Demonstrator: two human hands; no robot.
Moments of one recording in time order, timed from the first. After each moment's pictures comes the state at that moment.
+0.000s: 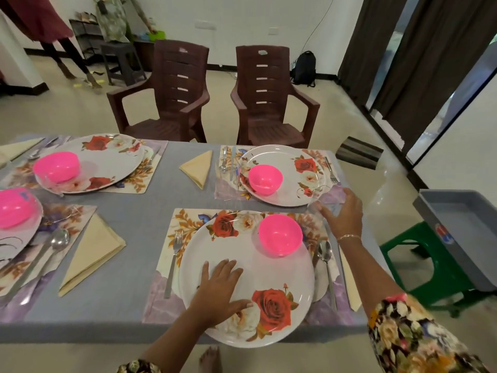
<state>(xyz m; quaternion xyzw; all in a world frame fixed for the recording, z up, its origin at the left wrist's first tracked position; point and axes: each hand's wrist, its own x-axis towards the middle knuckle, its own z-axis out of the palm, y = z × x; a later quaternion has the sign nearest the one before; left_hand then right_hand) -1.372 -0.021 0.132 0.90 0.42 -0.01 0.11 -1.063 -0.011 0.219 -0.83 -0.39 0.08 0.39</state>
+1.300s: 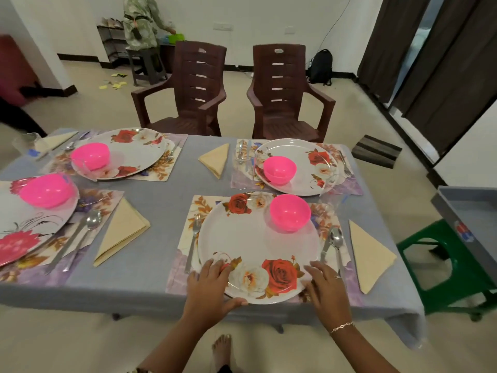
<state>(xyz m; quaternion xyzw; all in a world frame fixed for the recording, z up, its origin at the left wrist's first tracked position) -1.420 -0.066 0.137 0.85 0.51 0.01 0.10 -1.158 -0.146 0.127 -0.73 -0.63 0.02 0.27</state>
